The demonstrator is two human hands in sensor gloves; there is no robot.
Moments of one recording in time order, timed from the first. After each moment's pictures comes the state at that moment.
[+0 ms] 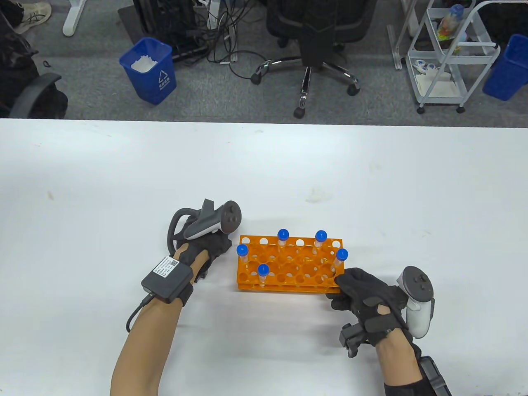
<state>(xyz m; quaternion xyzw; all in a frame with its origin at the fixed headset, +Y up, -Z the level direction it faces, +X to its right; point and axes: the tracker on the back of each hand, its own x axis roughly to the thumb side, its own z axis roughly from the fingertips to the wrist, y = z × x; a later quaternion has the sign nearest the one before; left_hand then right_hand) -0.149 -0.747 -0.344 -0.13 -0.13 -0.03 0.98 0.213 -0.747 -0.186 -0.08 0.15 0.70 0.69</state>
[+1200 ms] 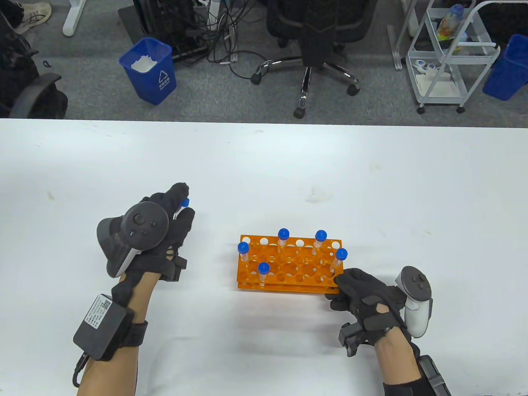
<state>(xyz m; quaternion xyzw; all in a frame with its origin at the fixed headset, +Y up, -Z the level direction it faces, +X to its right) -0.224 -0.556 -0.236 0.20 -0.01 0.20 0.96 0.212 -0.751 -0.187 -0.09 0.17 0.69 0.70</state>
